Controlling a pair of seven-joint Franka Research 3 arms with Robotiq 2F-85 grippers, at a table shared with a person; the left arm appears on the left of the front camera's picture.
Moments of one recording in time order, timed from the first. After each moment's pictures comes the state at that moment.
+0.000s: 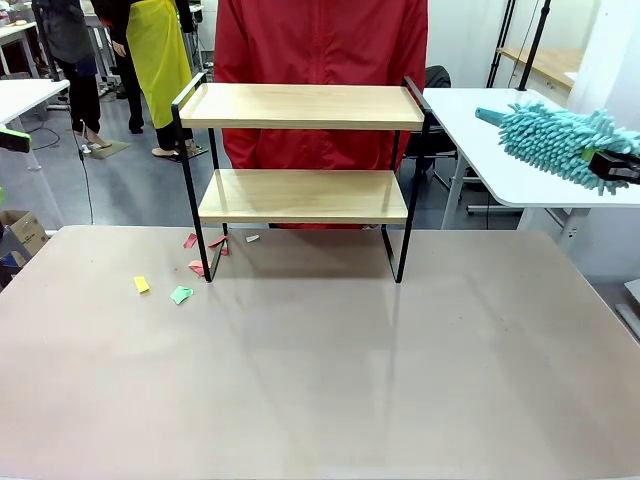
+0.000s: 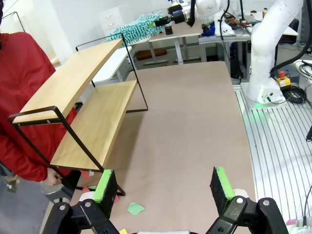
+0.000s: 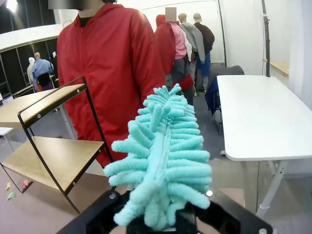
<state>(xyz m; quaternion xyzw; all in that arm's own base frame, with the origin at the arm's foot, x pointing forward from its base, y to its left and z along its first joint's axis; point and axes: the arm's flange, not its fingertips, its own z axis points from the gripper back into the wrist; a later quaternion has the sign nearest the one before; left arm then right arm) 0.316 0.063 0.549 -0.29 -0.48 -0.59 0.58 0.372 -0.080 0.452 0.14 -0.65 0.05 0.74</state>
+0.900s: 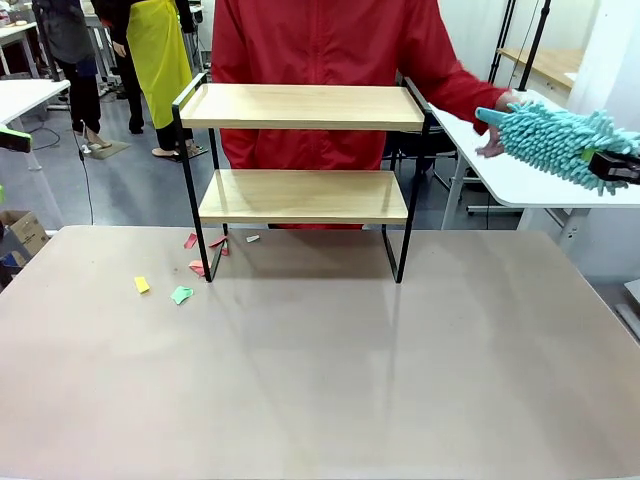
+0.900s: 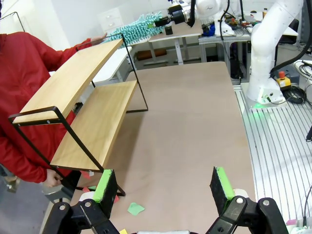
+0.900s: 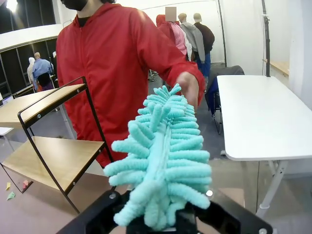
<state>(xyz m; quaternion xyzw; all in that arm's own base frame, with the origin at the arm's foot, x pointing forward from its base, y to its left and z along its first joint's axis) 0.316 0.063 0.549 -0.29 -0.49 -0.59 0.58 0.372 -0.080 0.452 0.14 -0.65 0.05 0.74</state>
